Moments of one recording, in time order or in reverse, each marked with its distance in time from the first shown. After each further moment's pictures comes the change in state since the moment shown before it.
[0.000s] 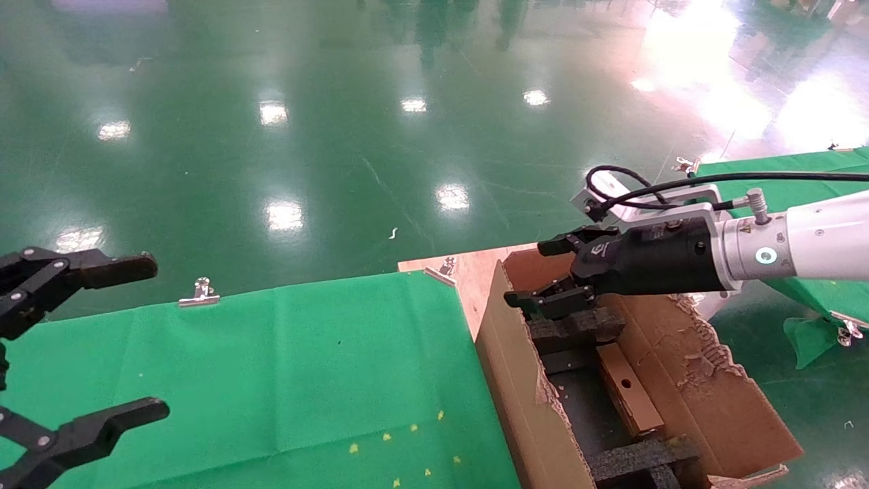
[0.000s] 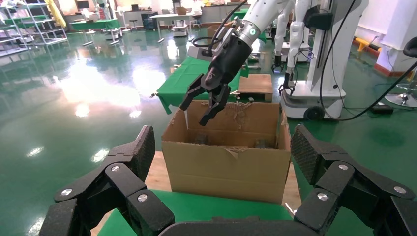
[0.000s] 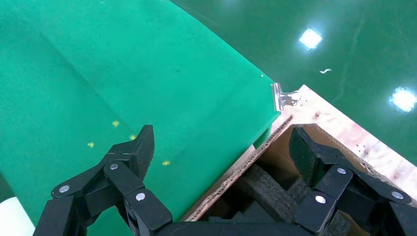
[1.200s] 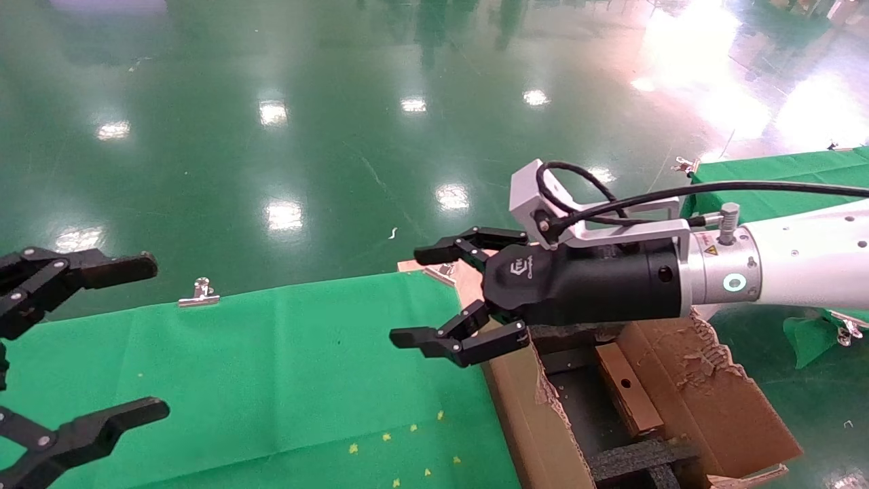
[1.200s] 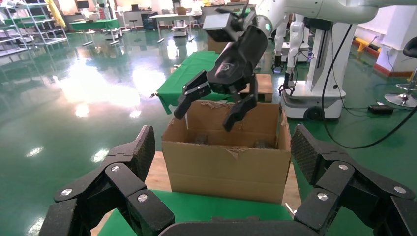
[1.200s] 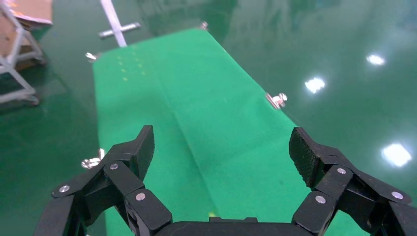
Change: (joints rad) left arm 0.000 0.000 0.000 0.000 0.000 0.000 0.000; right arm -0.415 -0.086 0.653 0.126 0.059 -0.248 -0.121
